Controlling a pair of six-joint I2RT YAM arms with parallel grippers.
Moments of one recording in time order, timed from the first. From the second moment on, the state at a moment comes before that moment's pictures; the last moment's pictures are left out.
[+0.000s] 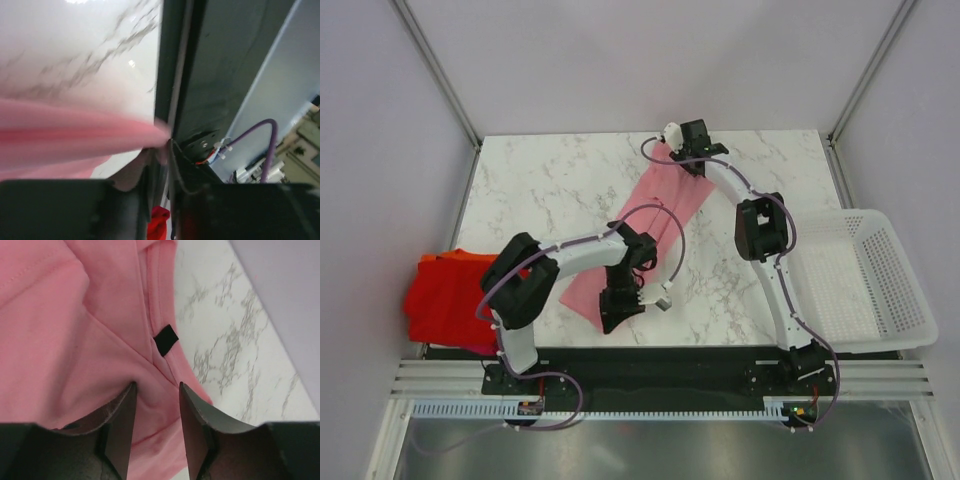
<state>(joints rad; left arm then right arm) -0.82 1.83 1.21 -1.28 0.41 0.72 0.34 2.67 2.42 -0.53 0.18 -0.63</state>
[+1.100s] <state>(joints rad) -0.40 1.96 1.37 -1.11 0.58 0.59 0.34 2.19 1.73 -0.38 -0.08 -0.29</state>
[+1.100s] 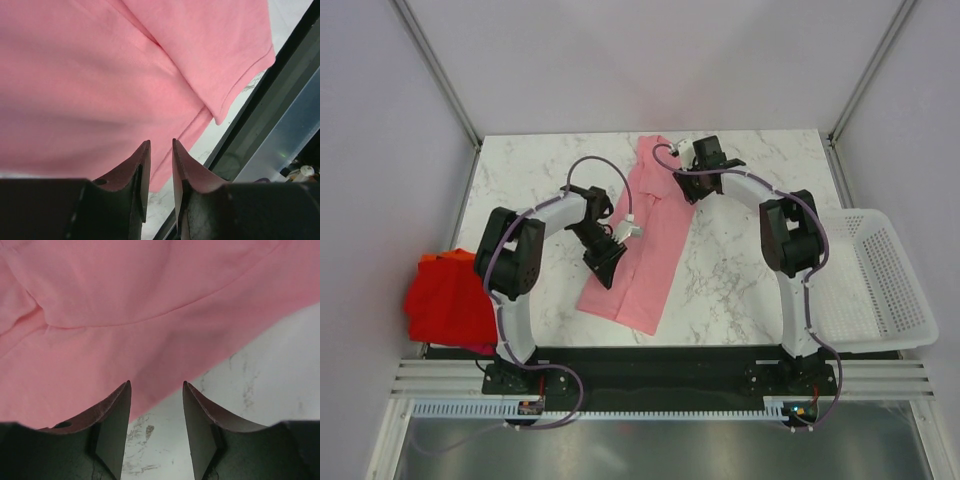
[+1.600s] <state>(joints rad) -0.43 2.08 1.33 -1.09 0.64 0.48 0.34 2.44 2.03 -0.44 -0.10 -0.28</state>
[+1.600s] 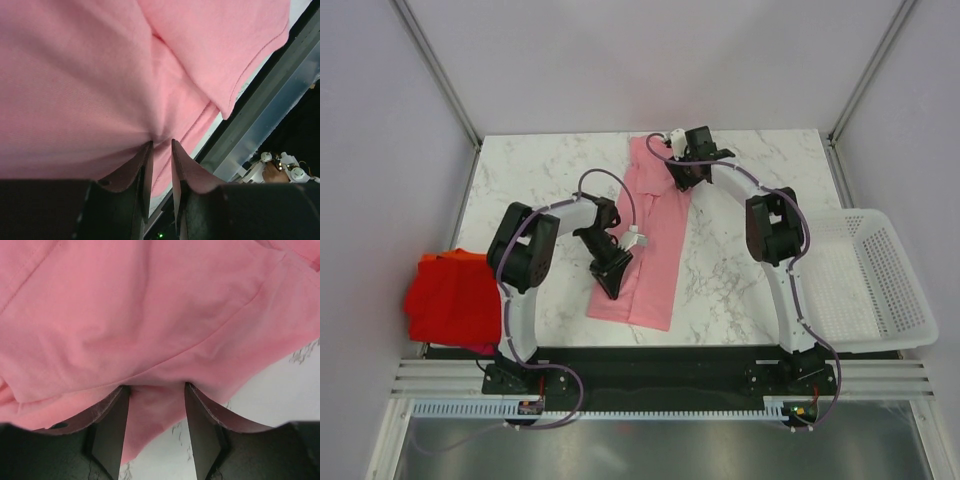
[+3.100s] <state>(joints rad) -0.30 1.59 0.95 -0.89 0.60 -0.29 0.30 1.53 0.78 -0.50 -0.61 0.39</state>
